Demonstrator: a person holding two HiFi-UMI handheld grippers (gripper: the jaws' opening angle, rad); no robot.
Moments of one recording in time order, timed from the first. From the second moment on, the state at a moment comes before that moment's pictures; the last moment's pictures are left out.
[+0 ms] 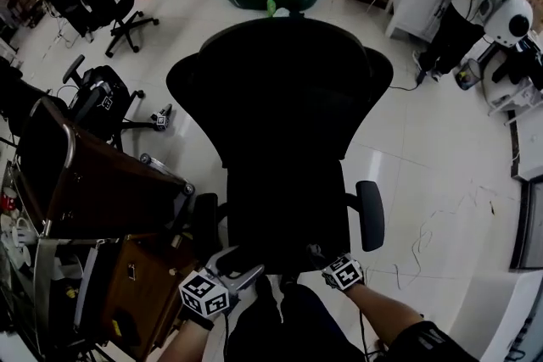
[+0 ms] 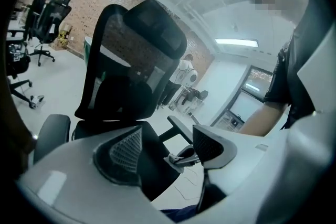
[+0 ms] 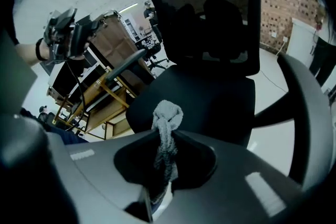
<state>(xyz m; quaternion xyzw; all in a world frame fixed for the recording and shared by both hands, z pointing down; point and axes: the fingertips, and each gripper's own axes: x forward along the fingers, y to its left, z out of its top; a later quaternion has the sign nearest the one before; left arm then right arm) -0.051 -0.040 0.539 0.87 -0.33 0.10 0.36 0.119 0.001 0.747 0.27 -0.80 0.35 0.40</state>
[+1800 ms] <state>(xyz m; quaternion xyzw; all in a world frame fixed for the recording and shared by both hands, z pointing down) -0.048 0.318 0.321 0.94 -0.27 -0.01 0.19 0.112 0.314 0.314 0.42 -0.90 0.13 0.03</state>
